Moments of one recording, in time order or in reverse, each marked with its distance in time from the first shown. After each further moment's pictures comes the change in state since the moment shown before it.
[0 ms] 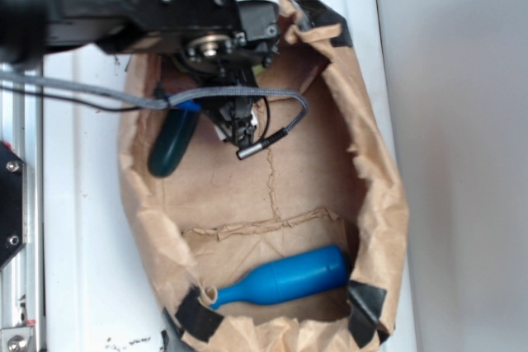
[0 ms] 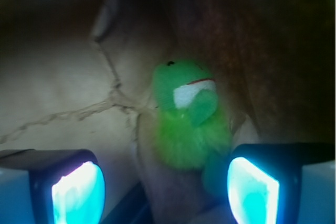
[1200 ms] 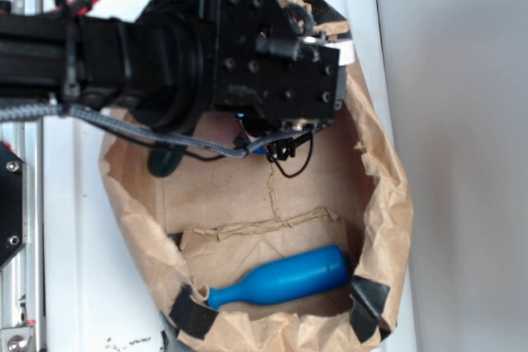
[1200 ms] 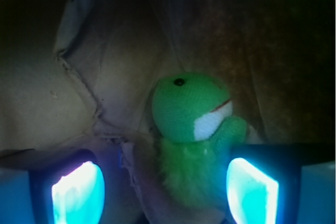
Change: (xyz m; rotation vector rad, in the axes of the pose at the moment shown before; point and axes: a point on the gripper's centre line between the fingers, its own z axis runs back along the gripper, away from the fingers) arm 0.013 -0.014 -0.012 0.225 0.077 0.085
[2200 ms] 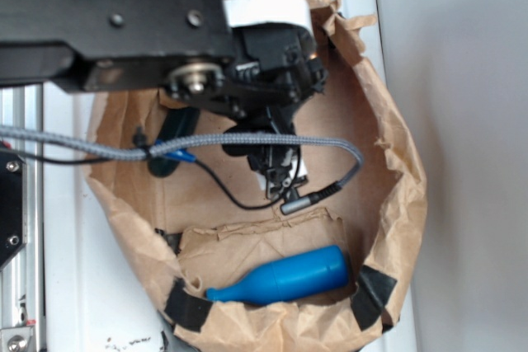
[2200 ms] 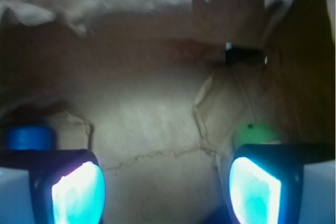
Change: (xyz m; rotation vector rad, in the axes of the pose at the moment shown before) arm -0.005 -0.018 0.068 -0.385 -0.245 -0.142
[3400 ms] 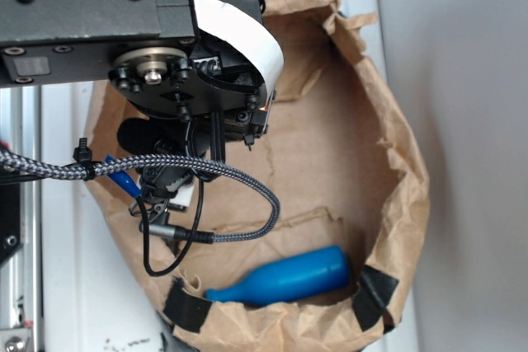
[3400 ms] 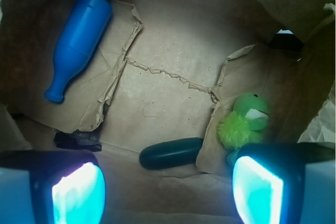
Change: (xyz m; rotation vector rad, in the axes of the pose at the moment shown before) arm -0.036 0.000 0.048 -0.032 0.206 -0.586
